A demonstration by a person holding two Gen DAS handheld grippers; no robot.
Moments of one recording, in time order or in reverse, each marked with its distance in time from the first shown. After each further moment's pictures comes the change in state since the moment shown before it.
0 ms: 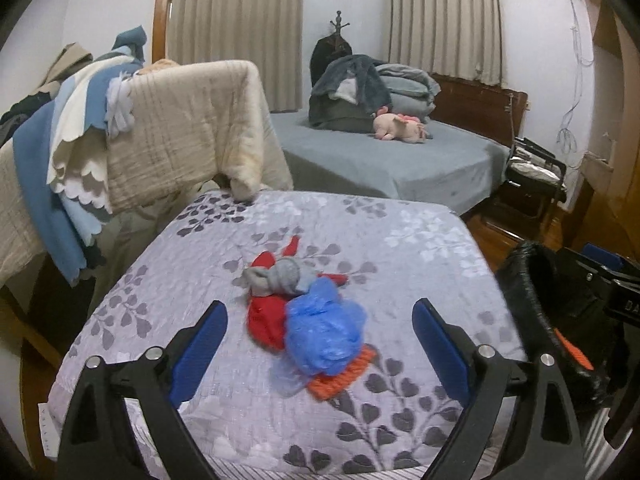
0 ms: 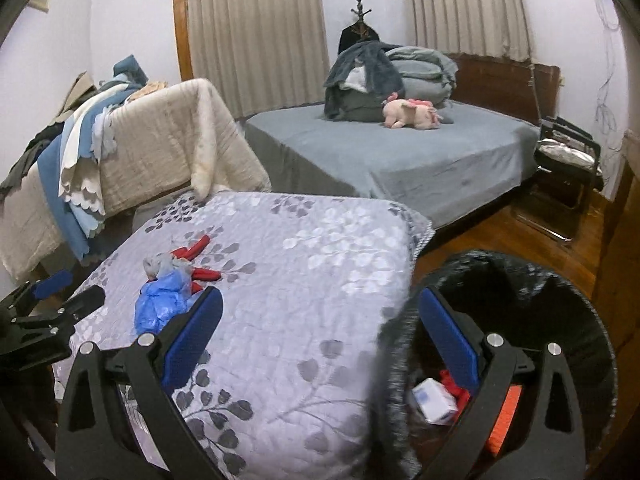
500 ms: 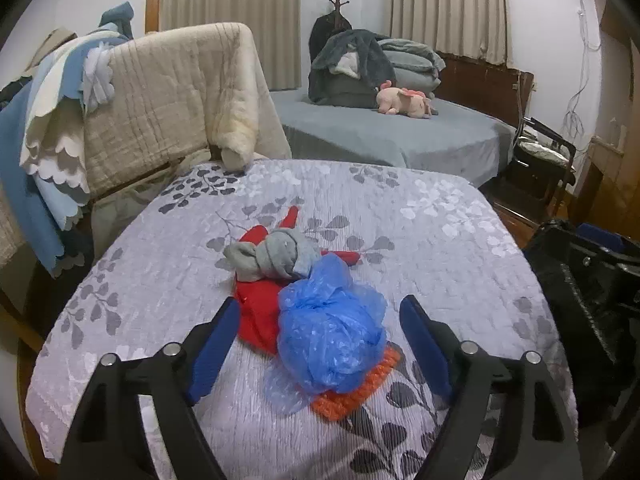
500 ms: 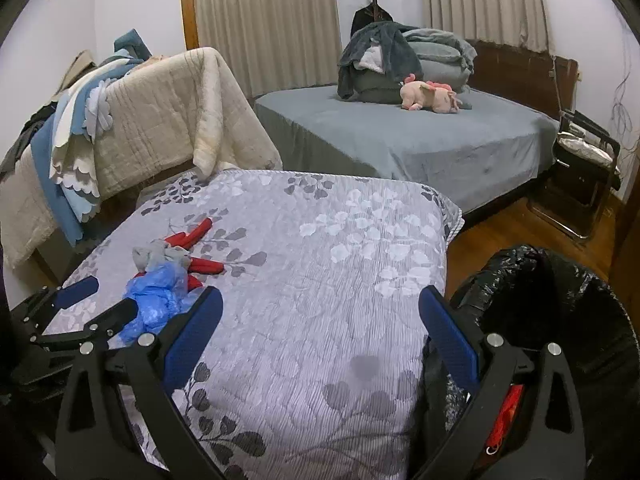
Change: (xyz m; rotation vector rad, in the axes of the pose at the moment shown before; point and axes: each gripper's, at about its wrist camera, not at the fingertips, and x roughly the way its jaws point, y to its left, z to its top) left arm 0.060 -0.001 -0.014 0.014 0.071 0.003; right arm 0.055 0.014 0.000 -0.016 0.063 0.015
